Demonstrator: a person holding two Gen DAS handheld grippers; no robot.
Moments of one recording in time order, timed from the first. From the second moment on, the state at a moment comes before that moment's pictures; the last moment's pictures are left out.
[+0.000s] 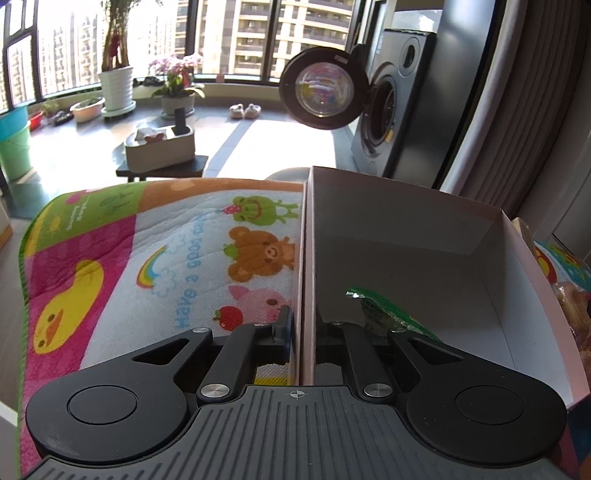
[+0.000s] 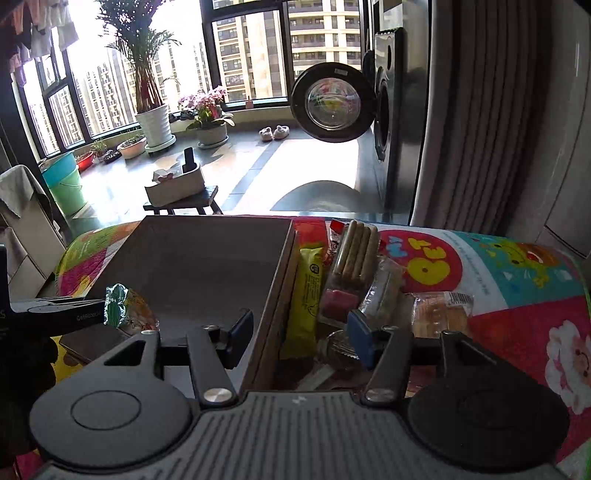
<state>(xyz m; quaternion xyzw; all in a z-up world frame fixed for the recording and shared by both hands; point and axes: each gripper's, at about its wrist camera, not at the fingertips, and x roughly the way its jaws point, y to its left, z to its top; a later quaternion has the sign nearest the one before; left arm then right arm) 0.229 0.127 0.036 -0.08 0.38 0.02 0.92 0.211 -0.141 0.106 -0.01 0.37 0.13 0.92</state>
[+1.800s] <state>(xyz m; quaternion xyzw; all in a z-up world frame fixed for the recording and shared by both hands) 0.226 0.135 0.022 -0.07 0.38 -0.02 0.92 0.327 -0.179 0.073 0.09 0.42 0.01 0.90</state>
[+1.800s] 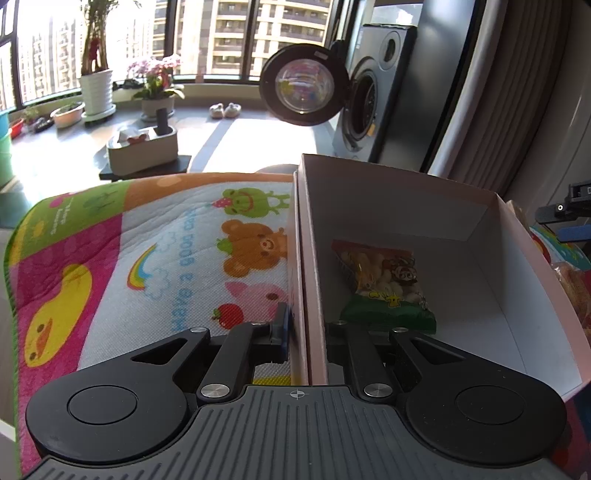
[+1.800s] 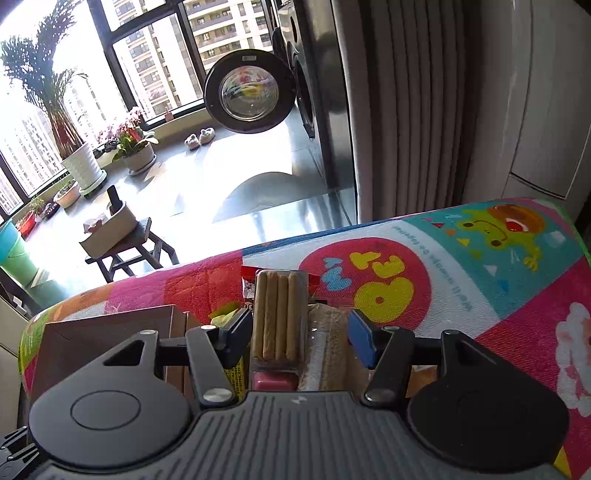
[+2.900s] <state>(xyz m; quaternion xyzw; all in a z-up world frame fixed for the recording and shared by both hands) 0.228 0.136 0.024 -0.06 0.39 -0.02 0.92 0.113 -0.191 0.153 0.02 0.42 0.11 0.90</state>
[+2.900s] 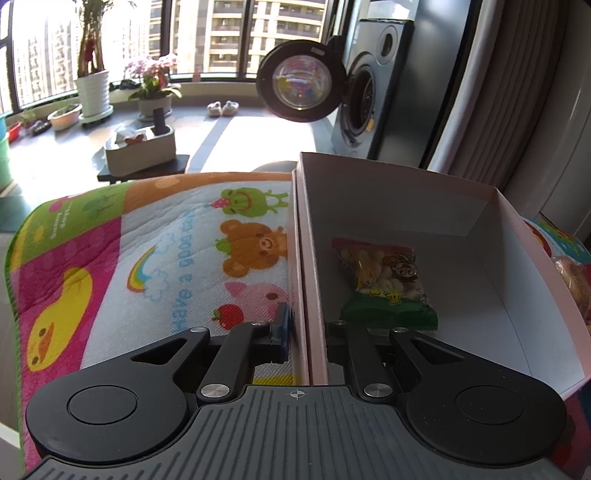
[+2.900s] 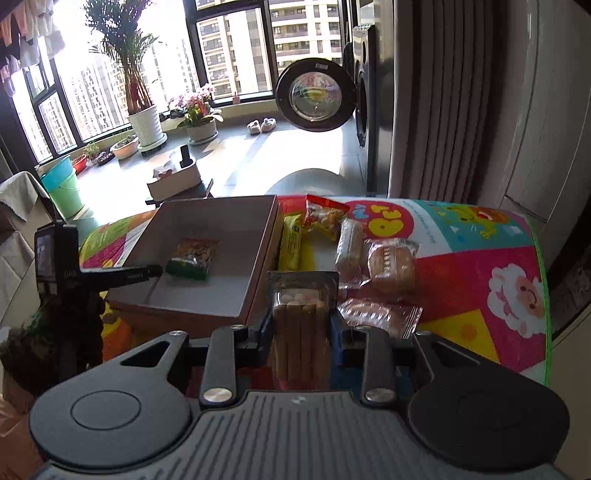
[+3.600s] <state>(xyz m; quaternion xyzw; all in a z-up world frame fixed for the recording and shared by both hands) 0.174 0.117 0.023 -0.01 0.37 0.00 0.93 0.103 -0.131 0.046 -0.03 0.44 0.21 0.87</state>
